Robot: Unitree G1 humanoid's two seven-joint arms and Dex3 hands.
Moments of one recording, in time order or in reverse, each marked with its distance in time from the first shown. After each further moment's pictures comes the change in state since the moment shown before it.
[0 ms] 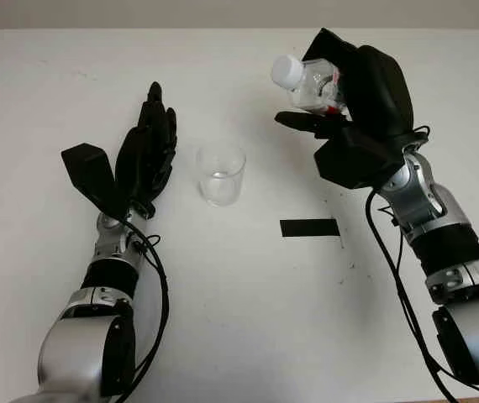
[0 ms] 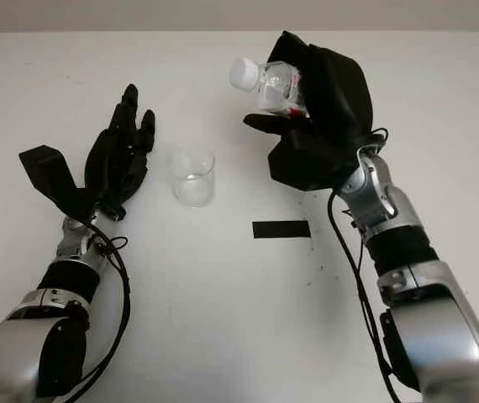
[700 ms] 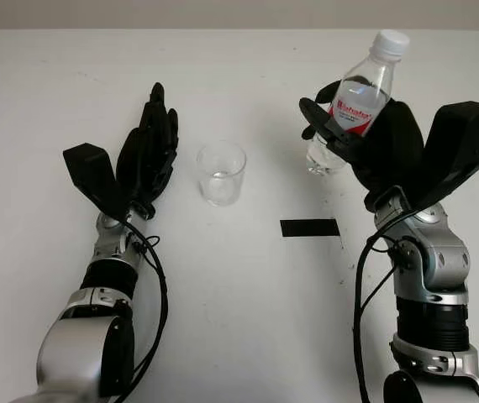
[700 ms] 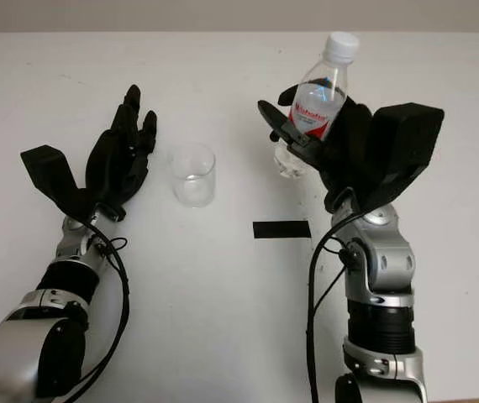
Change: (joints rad) left arm 0.002 0.008 -0.006 0.000 0.006 0.005 -0.011; right arm 0.266 0.307 -0.314 -0.713 0.624 0.920 0.165
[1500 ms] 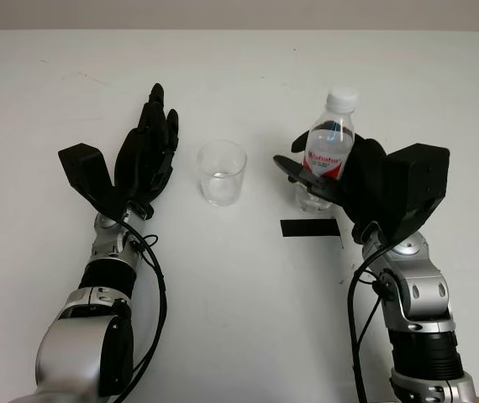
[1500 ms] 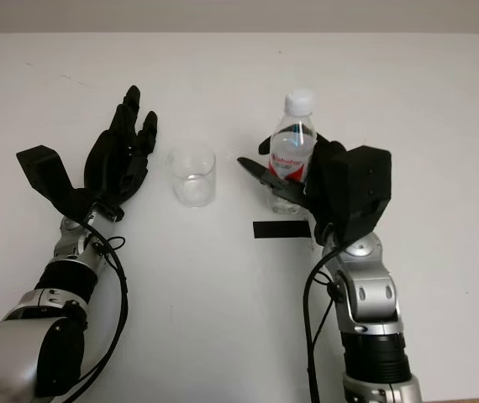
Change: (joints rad) left arm 0.000 0.003 0.010 -0.002 -0.031 0.022 -0.032; right arm 0.175 -0.011 0.134 0.075 -0.210 -0.243 0.102
